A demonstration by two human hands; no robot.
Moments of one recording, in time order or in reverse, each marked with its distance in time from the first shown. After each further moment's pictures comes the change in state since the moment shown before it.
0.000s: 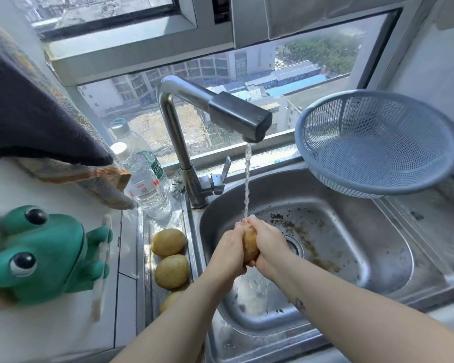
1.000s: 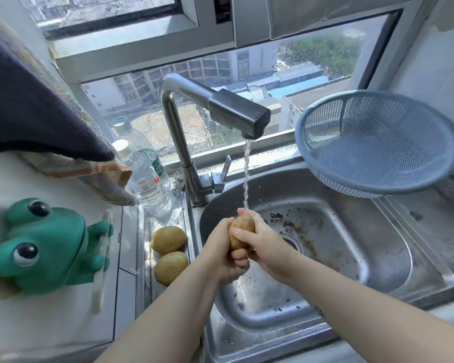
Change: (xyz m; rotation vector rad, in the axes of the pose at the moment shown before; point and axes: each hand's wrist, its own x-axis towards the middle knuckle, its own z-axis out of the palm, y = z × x) left_hand 0.006 0.013 -0.008 -0.514 -0.126 -0.382; right_hand -0.012 -0.004 -0.015 -0.282 -0.394 -0.136
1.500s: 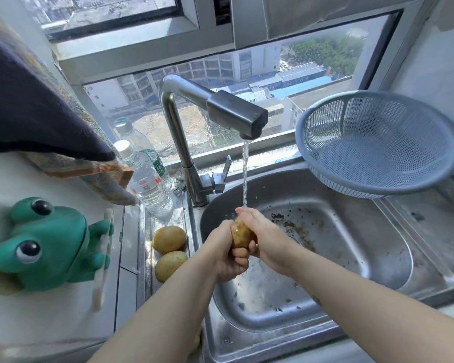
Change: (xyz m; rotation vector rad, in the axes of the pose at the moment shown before) left_hand 0.003 0.005 0.001 0.143 0.018 -0.076; right_hand 0.004 -0.011 -0.005 -0.035 0.018 0.037
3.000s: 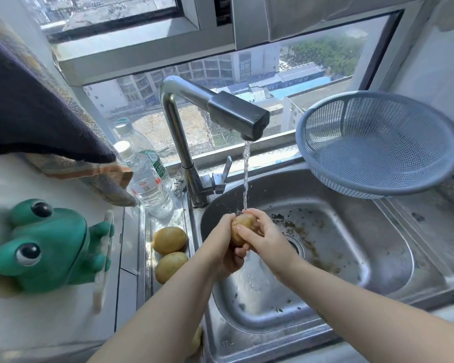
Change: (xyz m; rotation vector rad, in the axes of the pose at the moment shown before) left_hand -0.003 0.001 -0.001 0.086 0.027 0.121; right_hand -0.004 0.016 0.000 -0.092 0.111 -0.210
